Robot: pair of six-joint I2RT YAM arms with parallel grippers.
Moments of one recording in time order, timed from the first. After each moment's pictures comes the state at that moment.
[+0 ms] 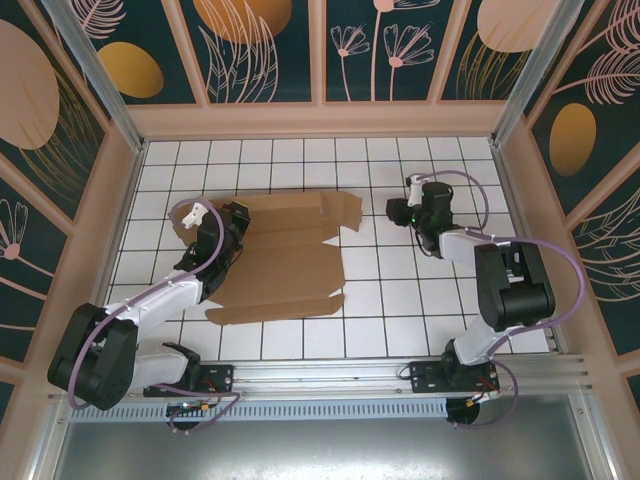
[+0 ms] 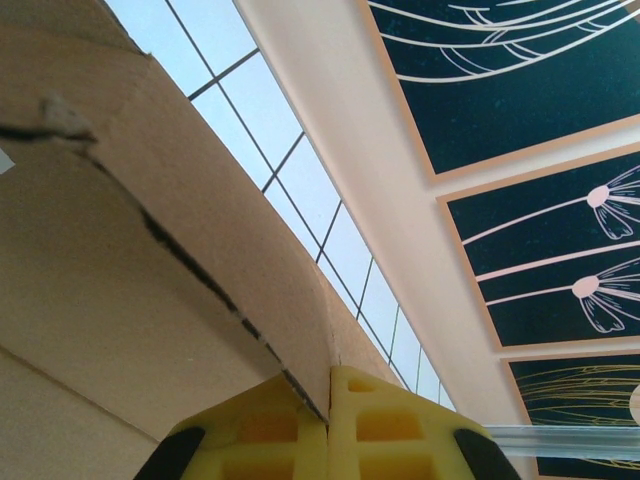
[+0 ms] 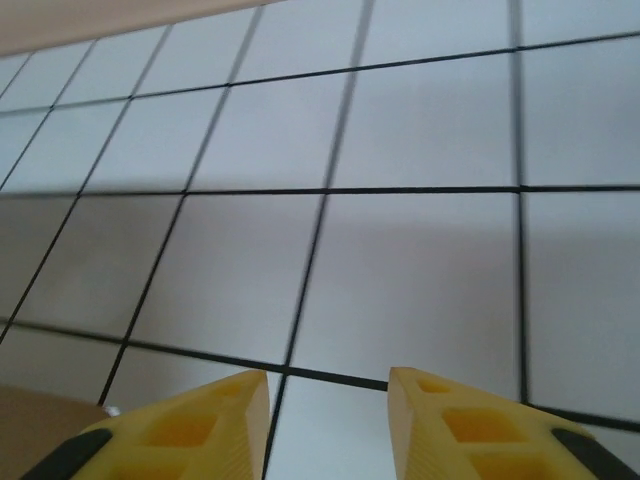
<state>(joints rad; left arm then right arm) -0.42 1.26 0.54 0.38 -0.29 -1.26 0.19 1.63 0.76 0.34 -0.25 0.17</state>
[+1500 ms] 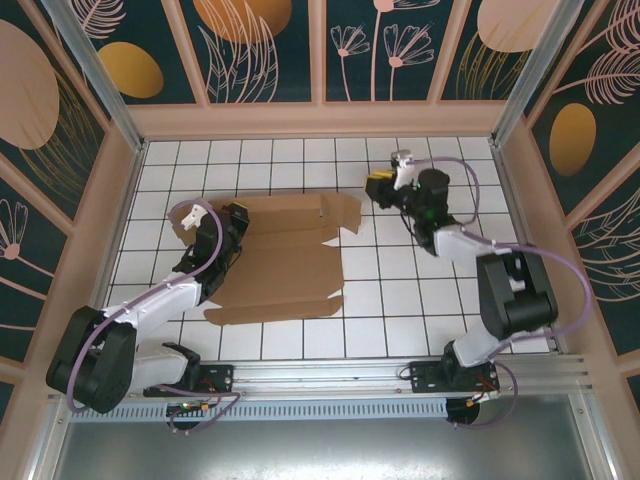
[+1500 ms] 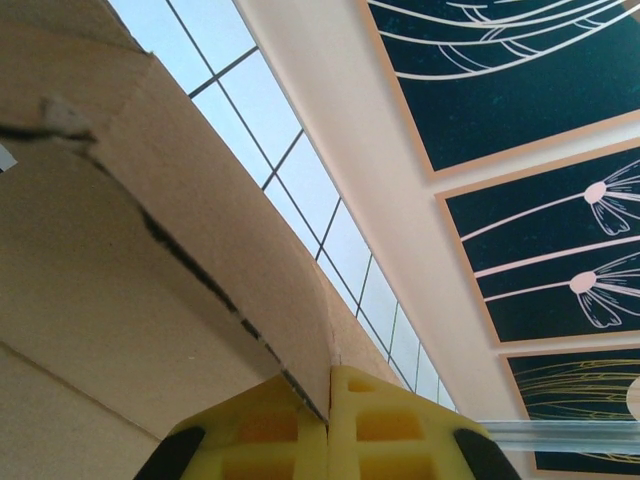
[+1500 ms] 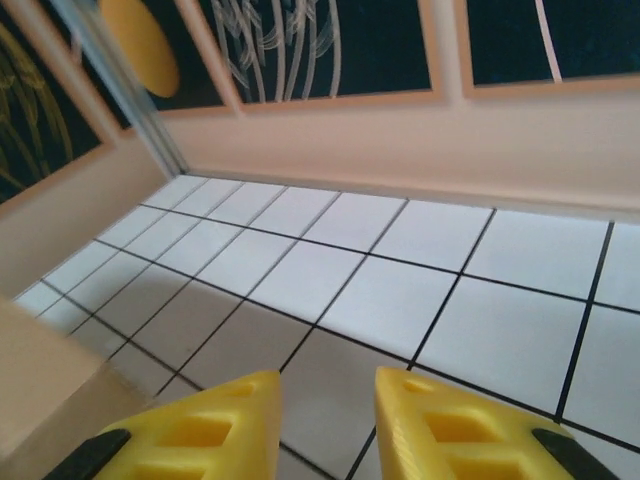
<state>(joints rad) -0.42 1.24 0.53 0.39 -0.28 -1.26 0.27 1.62 0.86 0.53 -0.45 0.21</state>
